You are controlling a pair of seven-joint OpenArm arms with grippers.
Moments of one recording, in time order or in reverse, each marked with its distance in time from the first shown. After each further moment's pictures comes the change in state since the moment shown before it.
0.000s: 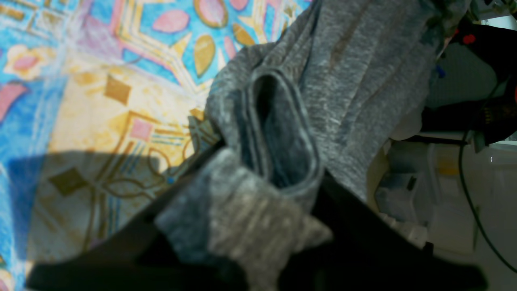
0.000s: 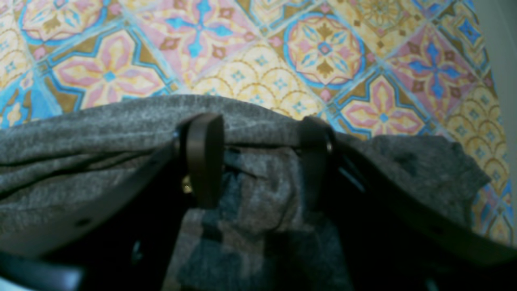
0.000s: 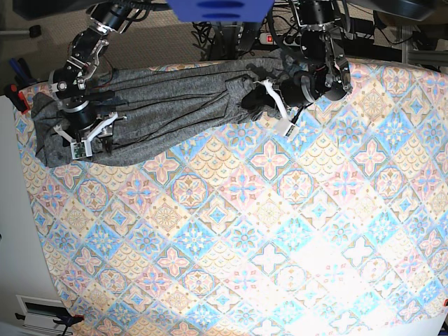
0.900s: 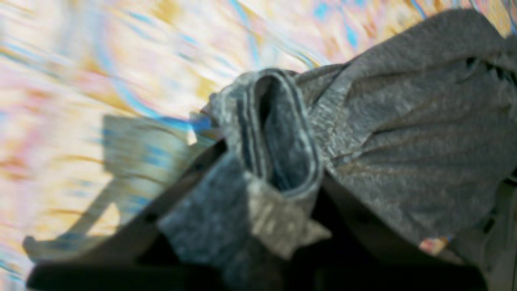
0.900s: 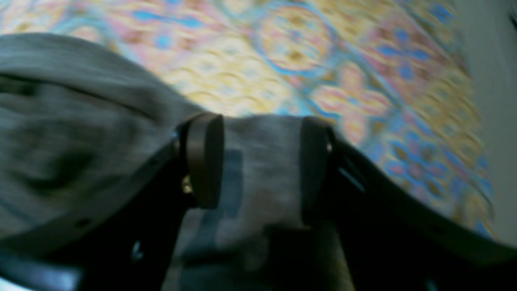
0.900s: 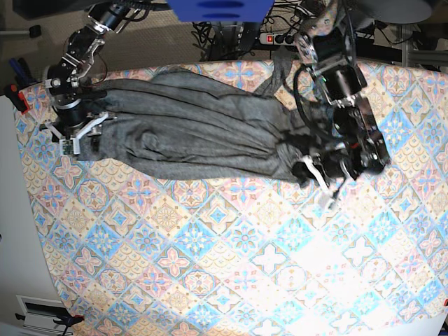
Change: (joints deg) left arm -29.3 -9.4 -10.3 -11.5 8.6 1.8 11.6; right arm 0.3 0.1 3.8 0.2 -0.2 -0.2 -0.2
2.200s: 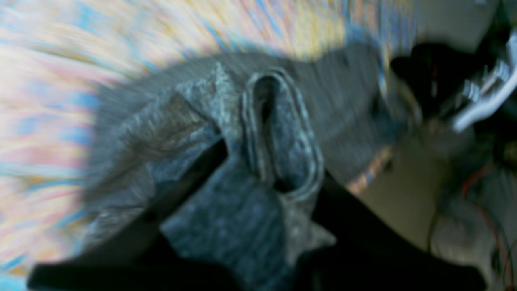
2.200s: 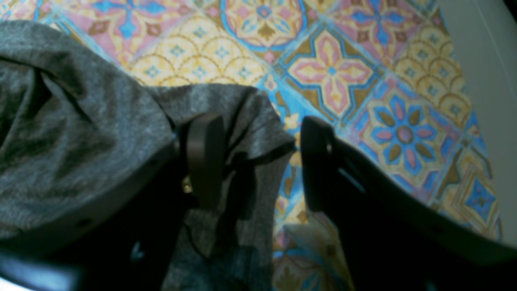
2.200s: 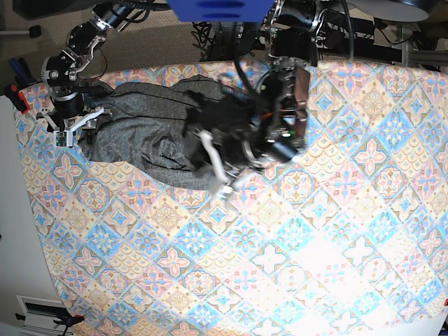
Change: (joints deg) left arm 11.6 13.7 39.8 26.5 0.1 25.3 -4.3; right arm 0.2 -2.7 5.8 -0.2 0.2 0.0 0.2
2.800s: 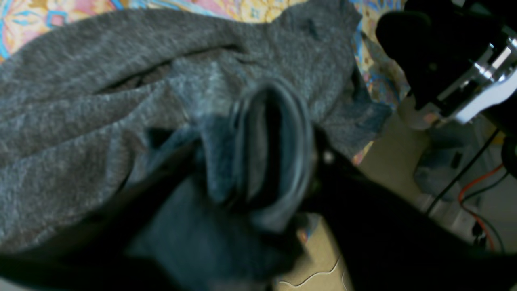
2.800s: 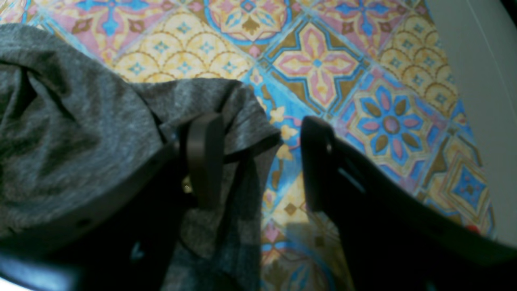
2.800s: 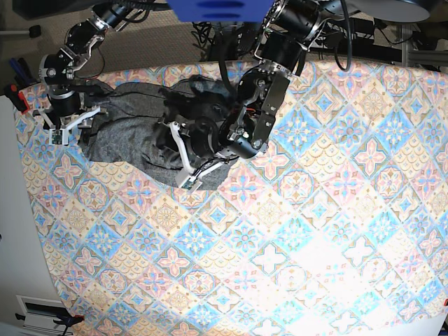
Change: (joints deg) left arm -2.1 -0.5 11.6 -9.8 -0.2 5.7 -8.1; right arm 0.2 0.0 1.9 0.0 0.0 0.0 0.0
